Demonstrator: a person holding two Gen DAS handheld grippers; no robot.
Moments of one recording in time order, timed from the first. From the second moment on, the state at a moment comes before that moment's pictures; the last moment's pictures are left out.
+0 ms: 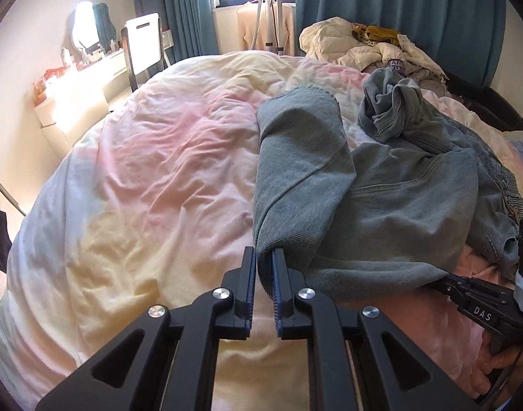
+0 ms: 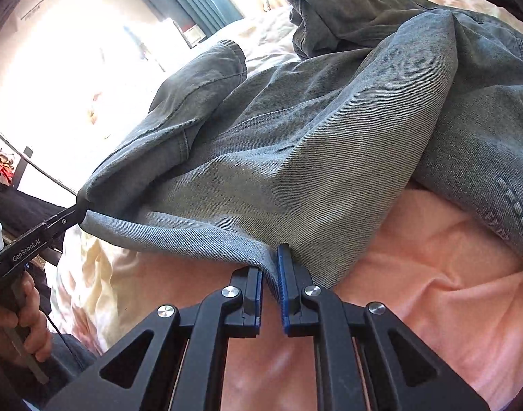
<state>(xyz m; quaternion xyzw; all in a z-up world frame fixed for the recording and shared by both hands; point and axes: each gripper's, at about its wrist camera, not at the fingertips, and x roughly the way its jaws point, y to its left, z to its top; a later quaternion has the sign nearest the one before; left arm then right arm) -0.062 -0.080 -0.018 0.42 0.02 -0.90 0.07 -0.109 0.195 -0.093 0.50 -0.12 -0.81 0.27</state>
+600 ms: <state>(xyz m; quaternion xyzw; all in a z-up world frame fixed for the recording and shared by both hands) -0.178 0.013 -0.046 0.45 -0.24 -0.86 -0.07 -0.119 0.192 -0.090 0.48 -0.15 -0.82 0.27</state>
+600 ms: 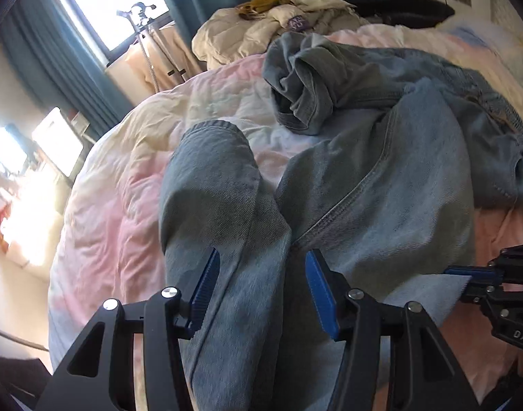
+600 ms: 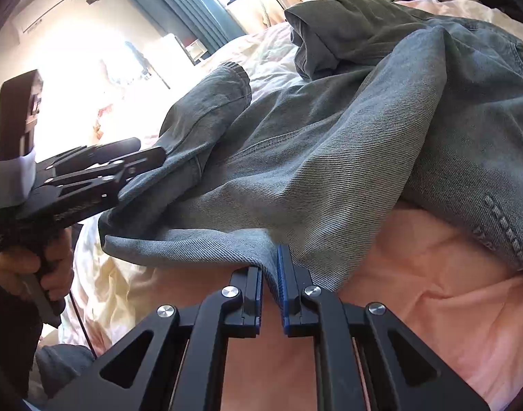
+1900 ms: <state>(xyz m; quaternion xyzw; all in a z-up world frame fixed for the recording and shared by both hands) -0.128 -0.263 0.005 0.34 0.19 -0.90 0.20 -0.126 0.189 -0.102 0.49 -0.14 -0.81 0.27</state>
